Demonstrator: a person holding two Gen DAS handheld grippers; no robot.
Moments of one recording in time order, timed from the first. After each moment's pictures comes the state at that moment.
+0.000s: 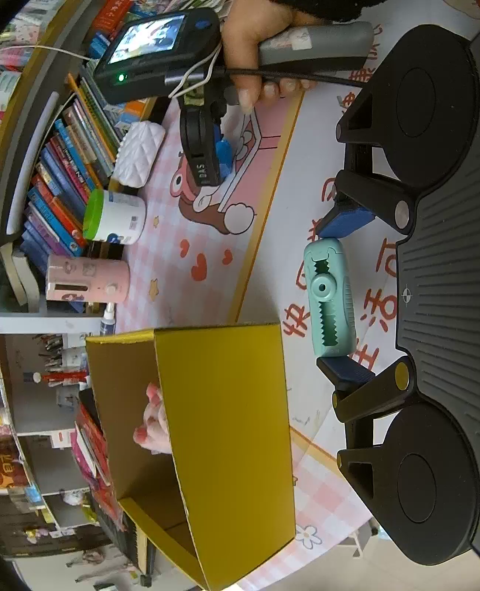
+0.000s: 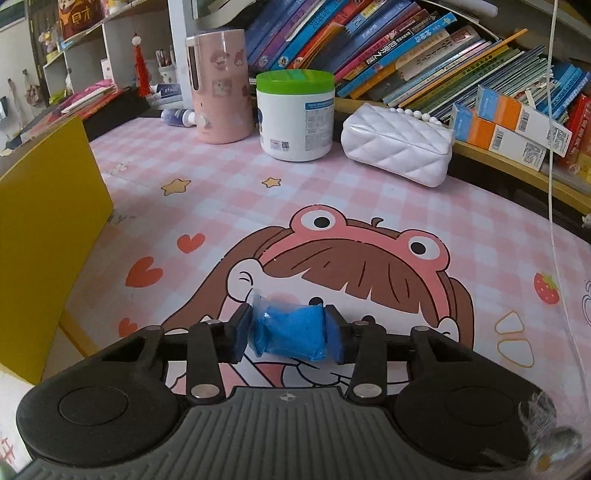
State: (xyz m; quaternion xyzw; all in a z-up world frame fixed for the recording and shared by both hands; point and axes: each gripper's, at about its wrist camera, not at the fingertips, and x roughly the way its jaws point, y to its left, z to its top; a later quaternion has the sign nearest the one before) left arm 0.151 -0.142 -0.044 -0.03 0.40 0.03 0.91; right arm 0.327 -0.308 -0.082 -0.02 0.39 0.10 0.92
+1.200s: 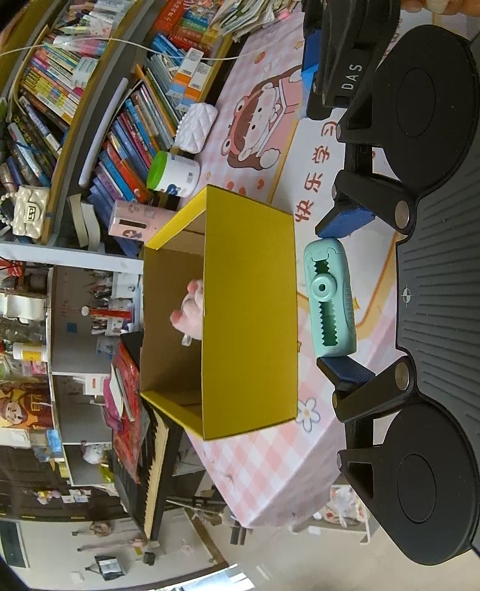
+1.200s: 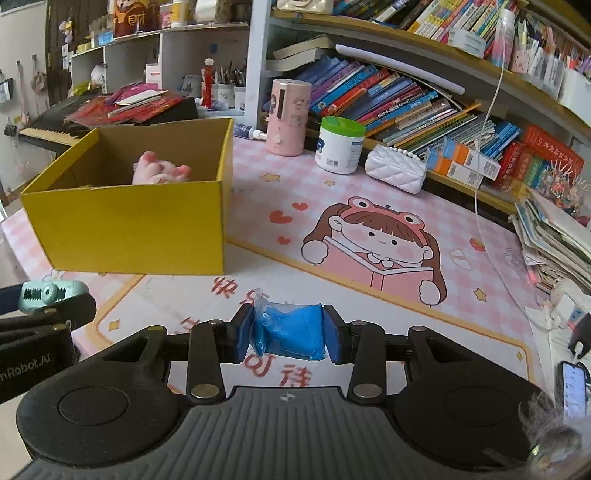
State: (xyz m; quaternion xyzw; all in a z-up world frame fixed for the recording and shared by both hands) left arm 0.062 -0.022 -0.007 -0.06 0.33 0.04 0.94; right arm 0.095 -0.182 -0.003 -0.07 0.35 0.04 0.93
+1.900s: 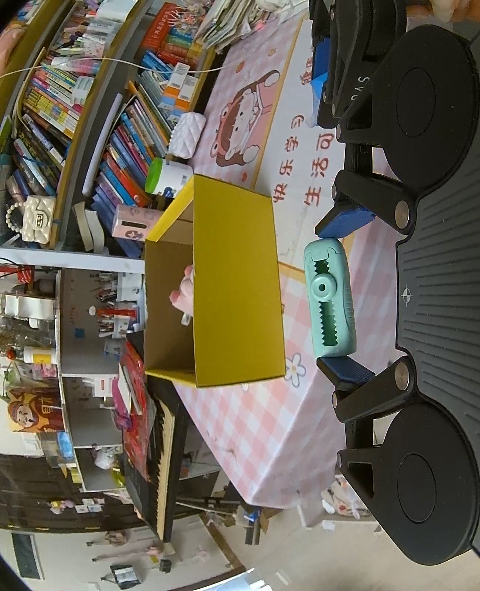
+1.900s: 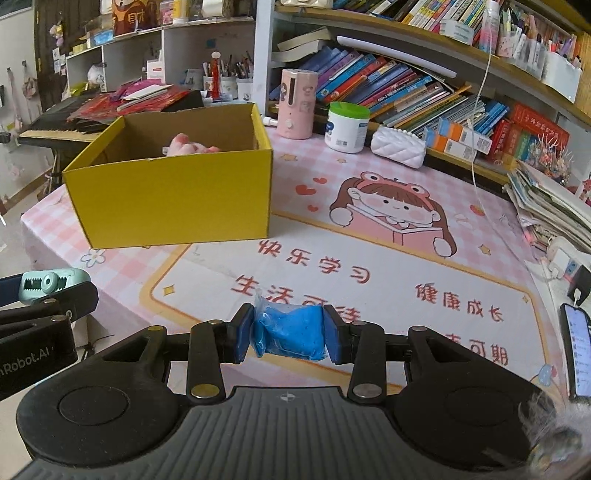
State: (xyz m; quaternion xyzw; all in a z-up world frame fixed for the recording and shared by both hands) left arm 0.015 0.023 -0.005 -0.03 0.32 0.01 0.95; right arm 0.038 -0.135 -0.010 -0.04 0.36 0.02 0.93
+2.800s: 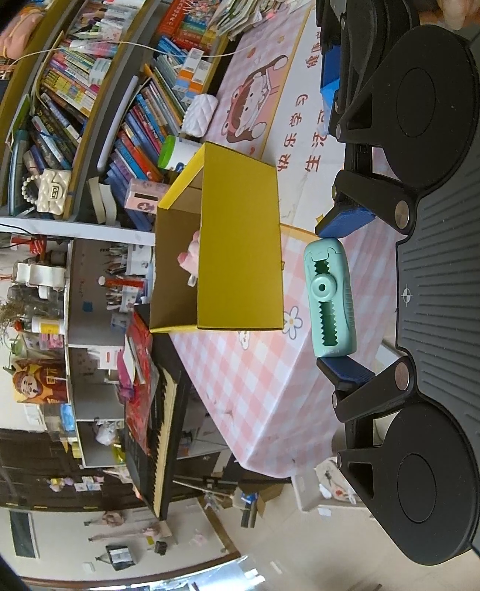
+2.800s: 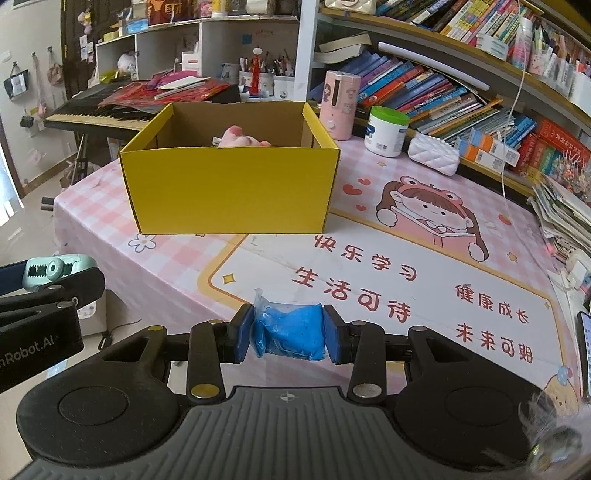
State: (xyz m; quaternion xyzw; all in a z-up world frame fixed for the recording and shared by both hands) left arm -0.006 0.062 0.000 -0.05 0.31 0.04 0.95; right arm 0.023 -0.088 -0.009 -0.06 0.37 0.06 0.93
